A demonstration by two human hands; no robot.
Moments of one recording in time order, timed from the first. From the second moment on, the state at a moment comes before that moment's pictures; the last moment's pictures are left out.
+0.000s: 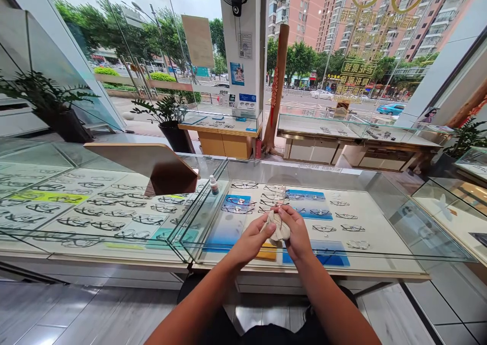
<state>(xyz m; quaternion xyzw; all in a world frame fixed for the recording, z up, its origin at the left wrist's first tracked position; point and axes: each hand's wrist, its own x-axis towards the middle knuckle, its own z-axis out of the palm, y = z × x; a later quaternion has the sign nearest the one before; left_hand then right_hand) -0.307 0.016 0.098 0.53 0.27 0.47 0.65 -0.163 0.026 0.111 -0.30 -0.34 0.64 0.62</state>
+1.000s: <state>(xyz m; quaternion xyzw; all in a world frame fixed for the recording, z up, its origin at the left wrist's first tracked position) -0.299 0.029 0.101 0.52 0.33 0.50 0.61 -0.171 0.027 0.101 -0.33 -0.33 0.61 0.64</state>
